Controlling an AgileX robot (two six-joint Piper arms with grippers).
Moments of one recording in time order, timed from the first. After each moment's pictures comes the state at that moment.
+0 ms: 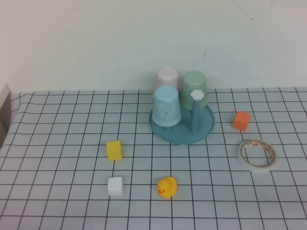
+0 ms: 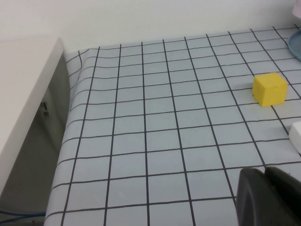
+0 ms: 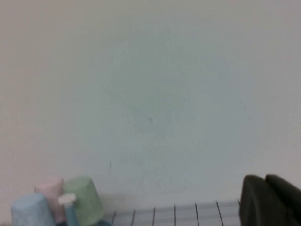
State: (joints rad) right arm 0.00 -0.01 0.02 -0.24 -0.15 0.41; left arm -0.05 -0.01 0.02 -0.06 0.35 0.05
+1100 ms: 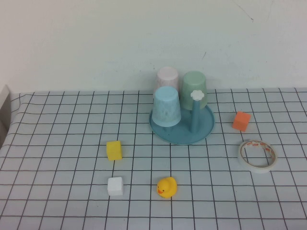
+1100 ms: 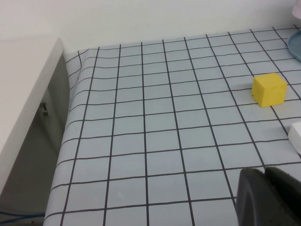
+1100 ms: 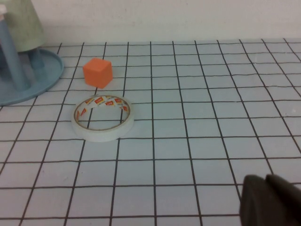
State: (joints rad) right arm 0.00 -0.01 0.02 -0.10 0.40 0.12; left arm -0.05 -0.01 0.02 -0.06 0.36 0.05
